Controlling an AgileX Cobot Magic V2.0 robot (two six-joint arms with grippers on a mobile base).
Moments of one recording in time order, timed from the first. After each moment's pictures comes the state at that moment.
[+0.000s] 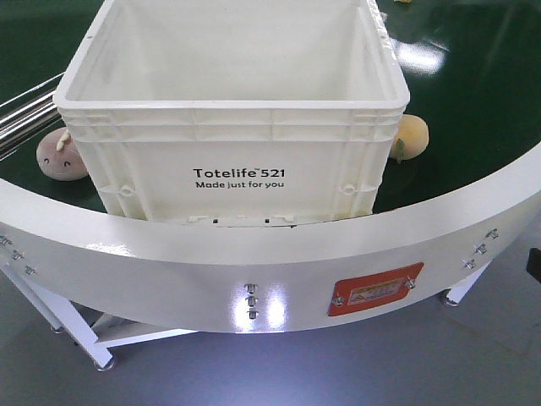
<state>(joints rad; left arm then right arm) 0.06 0.44 -0.55 0.05 0.70 -0.05 0.06 0.62 -0.51 -0.12 0.54 0.02</state>
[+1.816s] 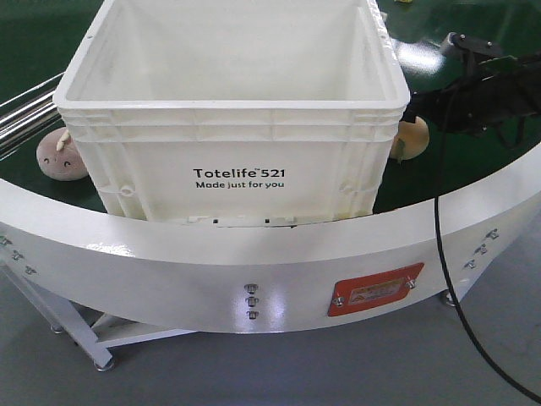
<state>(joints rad) 0.06 0.44 -0.55 0.05 0.71 -0.05 -0.06 2.03 -1.44 0.66 0.53 -0.63</state>
